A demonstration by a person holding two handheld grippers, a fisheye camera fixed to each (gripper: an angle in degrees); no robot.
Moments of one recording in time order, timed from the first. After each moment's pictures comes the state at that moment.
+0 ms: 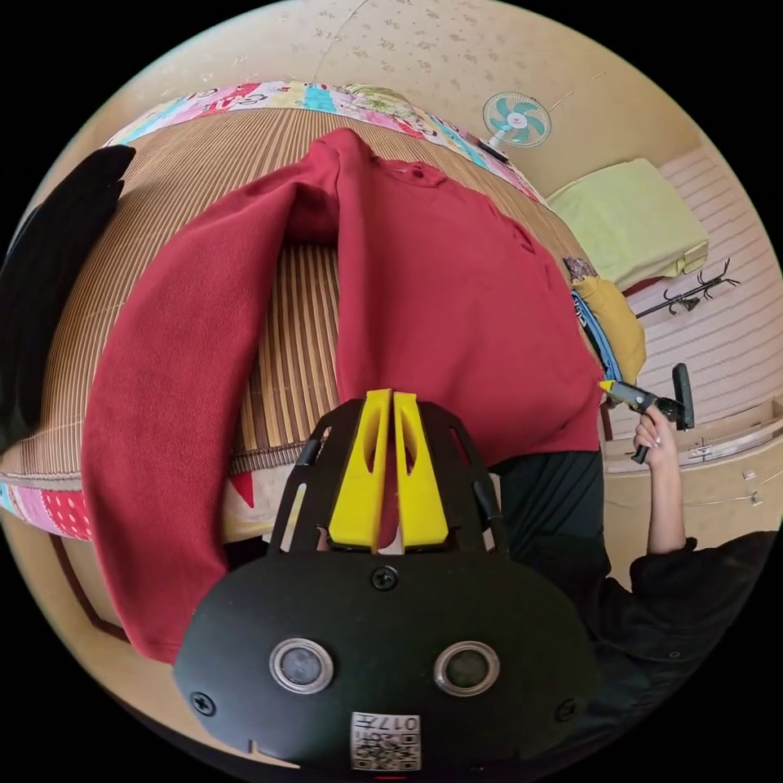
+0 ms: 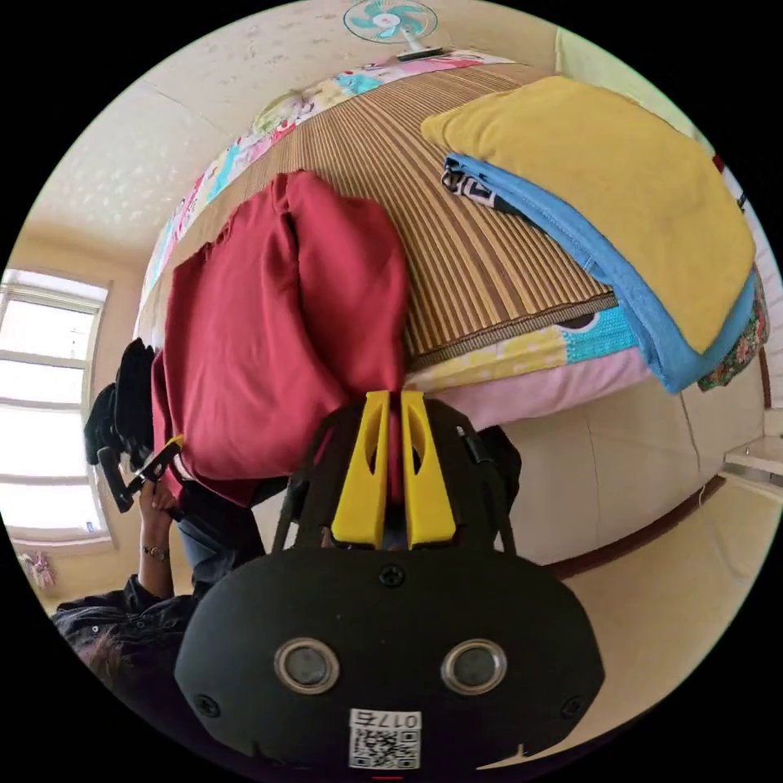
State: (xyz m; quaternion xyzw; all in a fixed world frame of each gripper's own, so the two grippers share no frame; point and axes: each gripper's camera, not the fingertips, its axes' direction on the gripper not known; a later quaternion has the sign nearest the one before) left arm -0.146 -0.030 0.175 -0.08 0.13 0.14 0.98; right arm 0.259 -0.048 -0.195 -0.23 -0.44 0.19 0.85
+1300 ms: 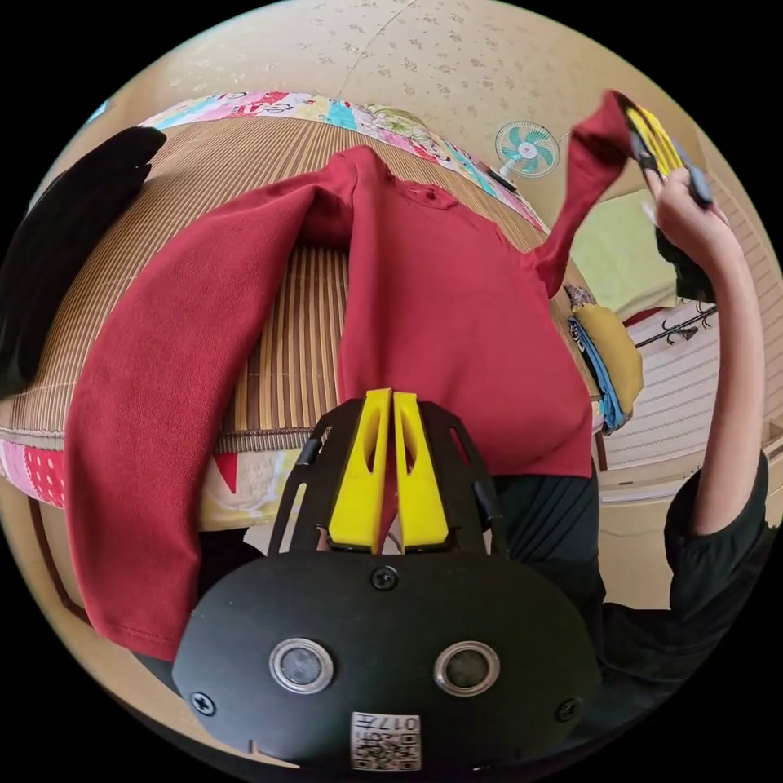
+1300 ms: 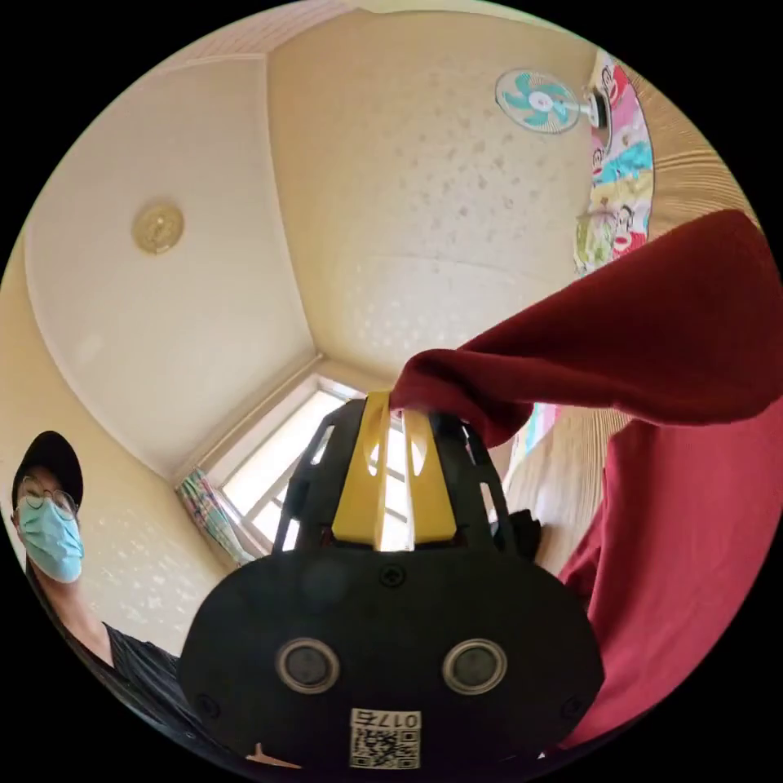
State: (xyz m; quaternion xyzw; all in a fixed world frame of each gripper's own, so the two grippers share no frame) left arm -0.247 -0.106 0.145 -0.04 0.16 0.08 0.98; right arm 0.122 -0.181 -0.206 -0.01 -0.78 0.28 0.56
